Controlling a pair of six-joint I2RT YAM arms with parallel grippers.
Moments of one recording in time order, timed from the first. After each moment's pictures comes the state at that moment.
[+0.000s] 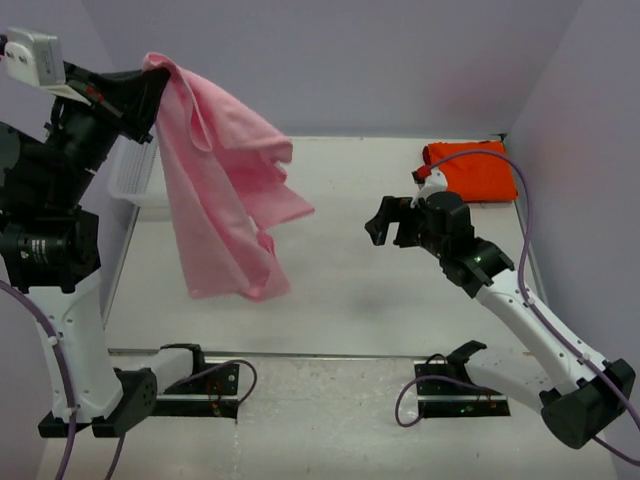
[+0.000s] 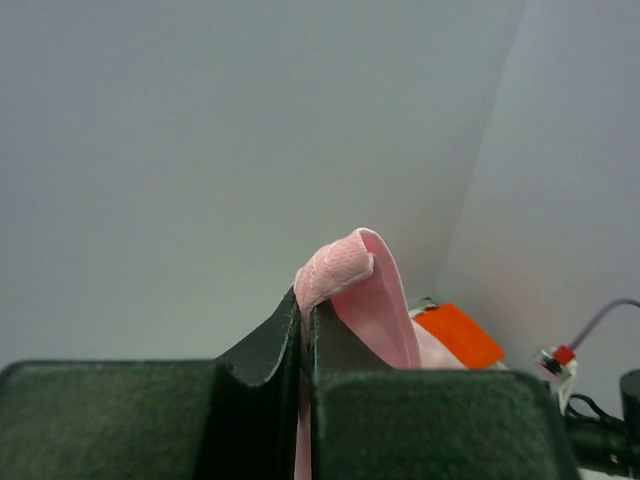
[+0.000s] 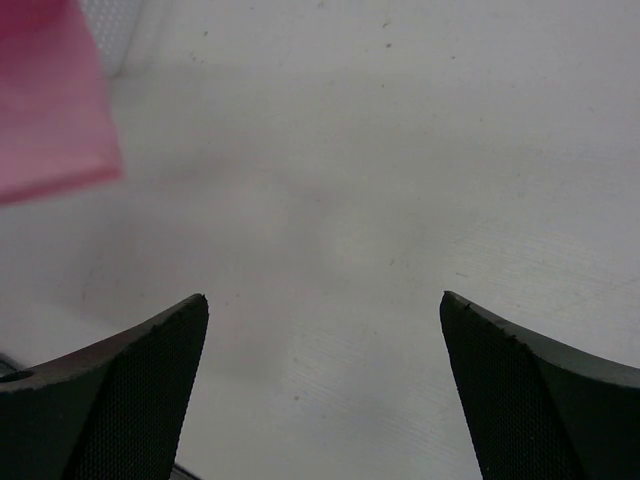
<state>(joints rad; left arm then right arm) 0.01 1.21 2.06 -0.47 0.45 -0.32 0.53 1.02 0.95 -0.40 0.03 0.43</state>
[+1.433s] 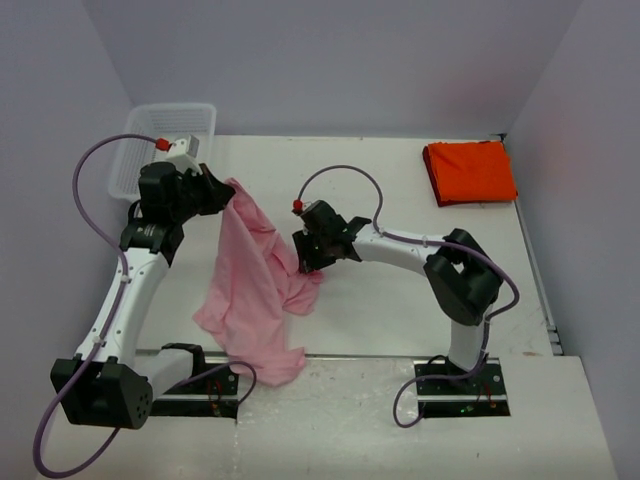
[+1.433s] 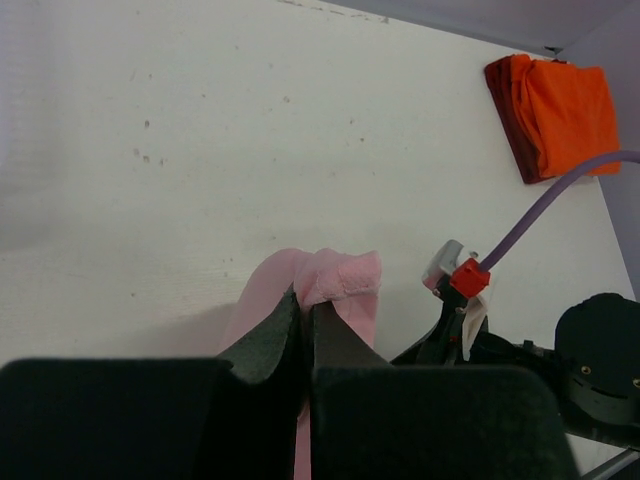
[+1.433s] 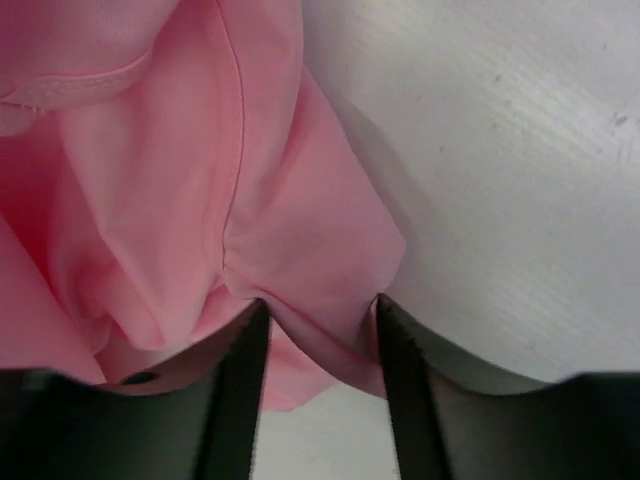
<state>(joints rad) -0.07 1.11 1.02 -0.30 0.31 -0.38 0.85 1.86 1.26 -0.37 -0.09 0.43</state>
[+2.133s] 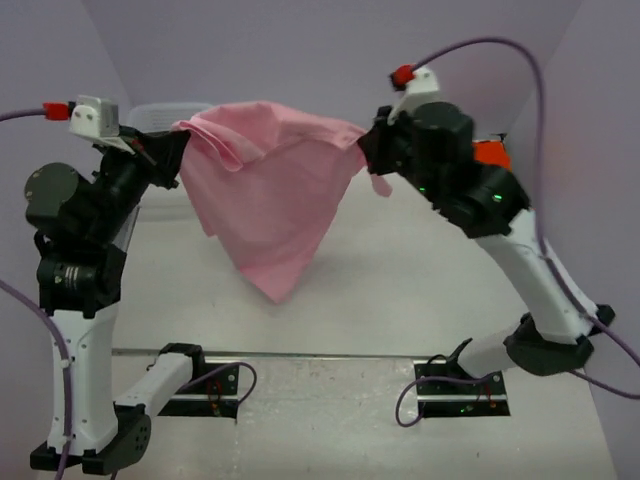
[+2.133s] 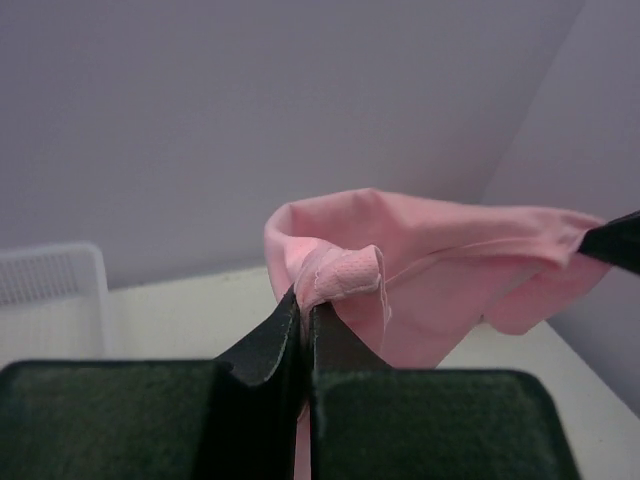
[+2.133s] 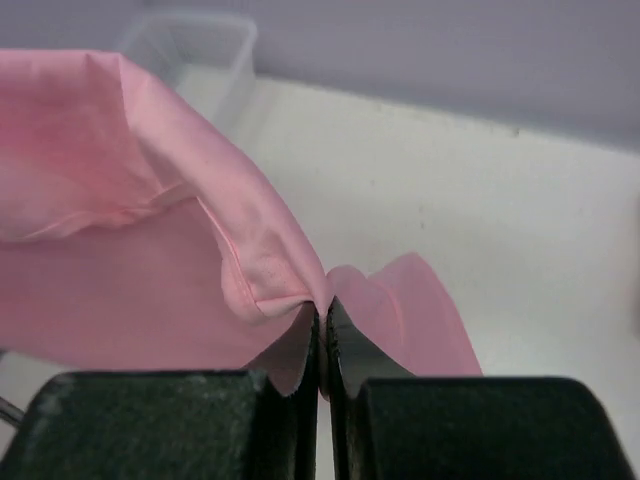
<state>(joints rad) -0.07 0.95 1.49 -0.46 0.30 -0.27 0.79 1.51 1.88 -0.77 0.33 0.31</state>
